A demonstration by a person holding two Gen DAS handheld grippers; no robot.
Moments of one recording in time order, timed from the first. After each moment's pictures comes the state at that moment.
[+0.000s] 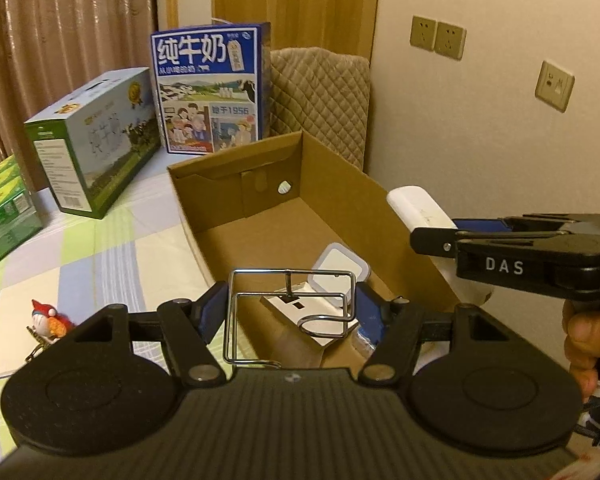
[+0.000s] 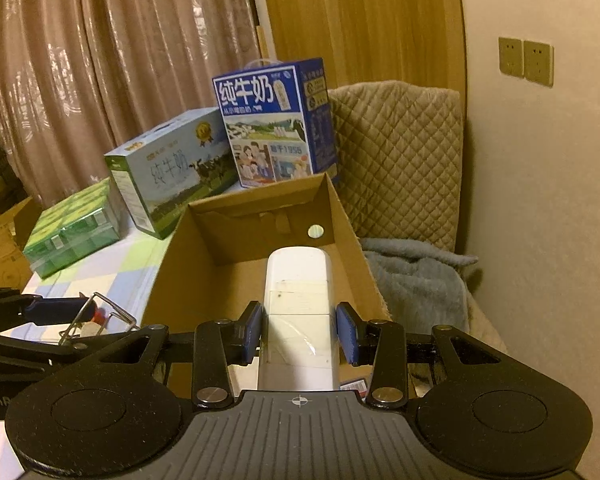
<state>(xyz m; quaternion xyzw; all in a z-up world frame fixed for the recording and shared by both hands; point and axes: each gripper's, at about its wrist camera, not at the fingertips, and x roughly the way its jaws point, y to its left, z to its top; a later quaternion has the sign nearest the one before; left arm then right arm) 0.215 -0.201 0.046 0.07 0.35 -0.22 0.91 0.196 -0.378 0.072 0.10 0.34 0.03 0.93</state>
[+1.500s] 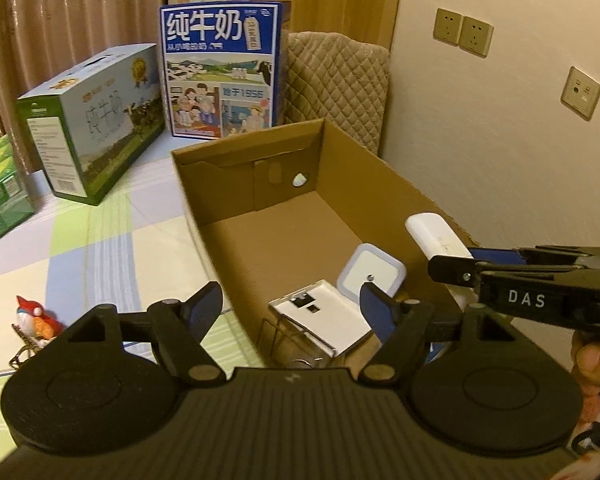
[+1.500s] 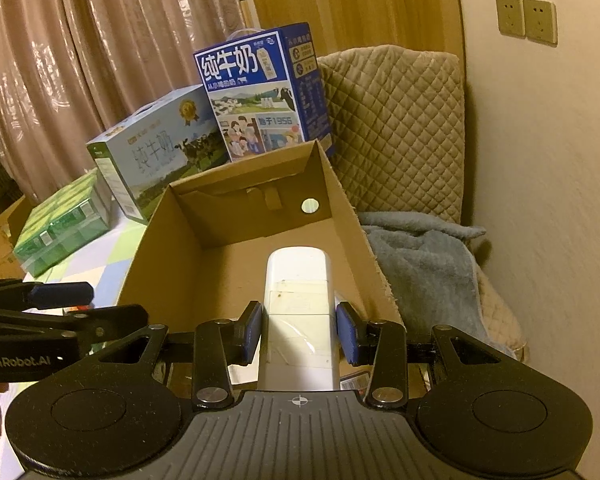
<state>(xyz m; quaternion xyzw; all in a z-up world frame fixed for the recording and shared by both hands) 0.258 -0.194 0.026 0.05 0.37 -0.20 0.91 0.223 -0.385 0.041 0.13 0.37 0.03 0.92</state>
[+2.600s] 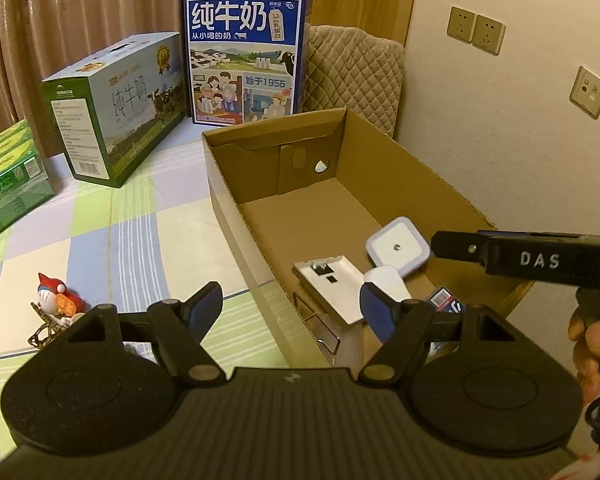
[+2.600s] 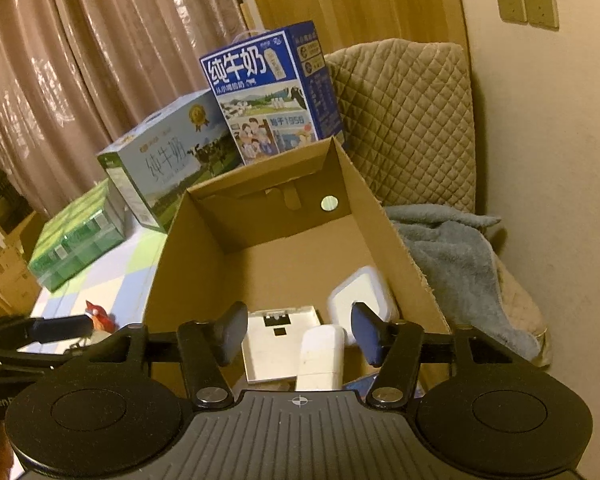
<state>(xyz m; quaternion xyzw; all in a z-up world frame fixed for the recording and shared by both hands) 0.244 -0.168 0.024 0.05 0.38 -0.19 0.91 0.223 -0.374 0.044 0.17 0.37 0.04 0.91</state>
